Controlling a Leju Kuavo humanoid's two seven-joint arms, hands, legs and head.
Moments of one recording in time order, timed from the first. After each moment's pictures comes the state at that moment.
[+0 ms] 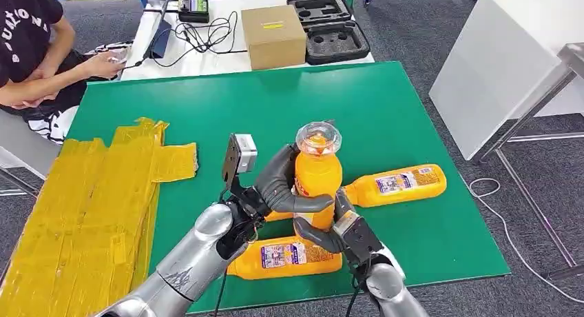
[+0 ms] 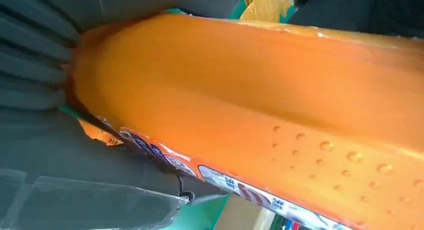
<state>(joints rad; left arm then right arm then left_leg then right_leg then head) -0.46 -0.21 -0.49 -1.21 0.37 -0.31 -0.24 -0.16 0.03 0.42 -1.36 0.15 0.08 -0.53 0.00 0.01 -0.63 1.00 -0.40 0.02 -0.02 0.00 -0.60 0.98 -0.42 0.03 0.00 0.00</state>
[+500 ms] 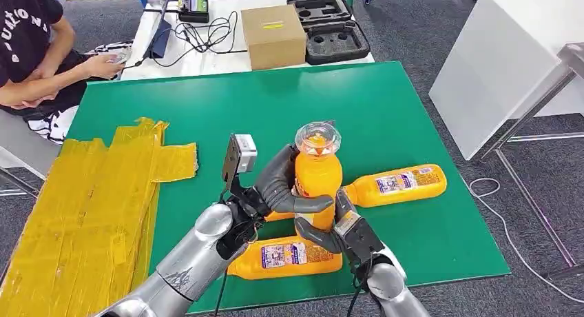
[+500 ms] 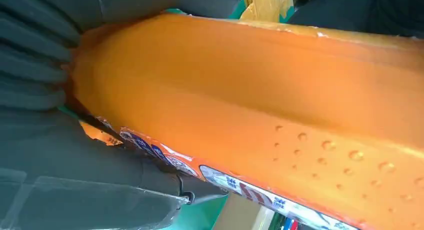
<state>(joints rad) -0.46 -0.21 -0.49 -1.21 0.37 -0.31 -0.24 -0.16 0.02 0.42 -1.37 0.15 0.08 -0.53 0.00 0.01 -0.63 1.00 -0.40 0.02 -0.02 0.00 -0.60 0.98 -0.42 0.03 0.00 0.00</state>
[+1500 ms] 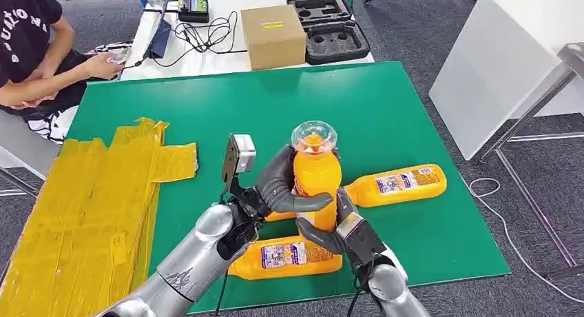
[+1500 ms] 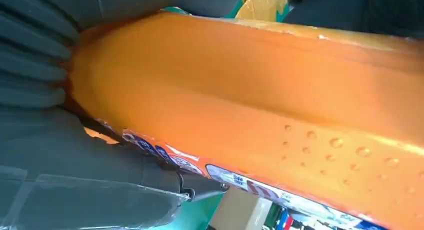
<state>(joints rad) -0.46 -0.21 -0.49 -1.21 0.38 -0.28 -0.25 -0.16 0.02 0.41 -1.38 0.15 0.05 -0.54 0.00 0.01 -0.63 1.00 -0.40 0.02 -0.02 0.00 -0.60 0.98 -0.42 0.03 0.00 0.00</state>
